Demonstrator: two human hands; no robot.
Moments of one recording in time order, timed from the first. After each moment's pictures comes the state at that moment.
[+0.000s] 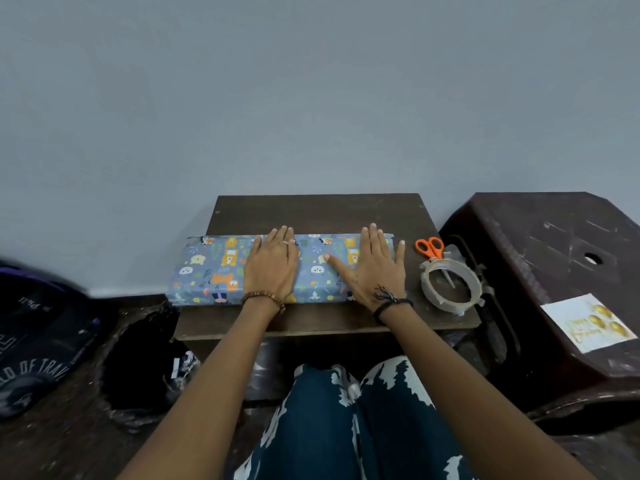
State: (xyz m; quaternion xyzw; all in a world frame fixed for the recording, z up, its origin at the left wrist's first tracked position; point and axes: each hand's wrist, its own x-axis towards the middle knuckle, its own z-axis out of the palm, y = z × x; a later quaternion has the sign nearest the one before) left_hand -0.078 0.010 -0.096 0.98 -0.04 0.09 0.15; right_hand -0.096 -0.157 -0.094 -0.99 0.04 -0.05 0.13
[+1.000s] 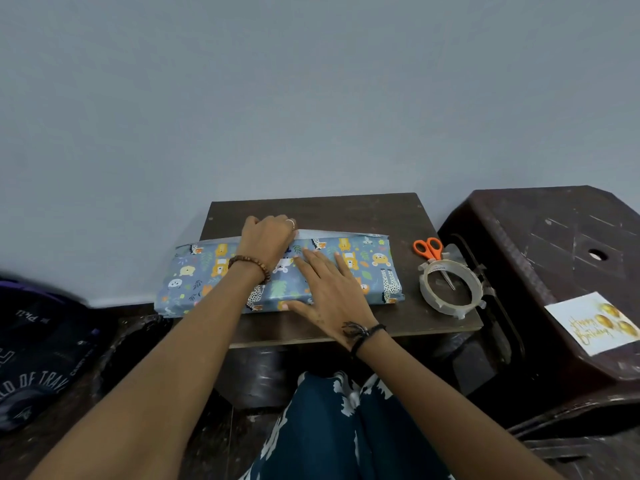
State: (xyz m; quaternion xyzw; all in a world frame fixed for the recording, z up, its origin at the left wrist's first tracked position) left_hand -0.028 0.013 -0.066 0.98 -0.14 0.10 0.01; right_hand -0.111 -0.119 -0.108 -0.96 -0.21 -0.11 0.13
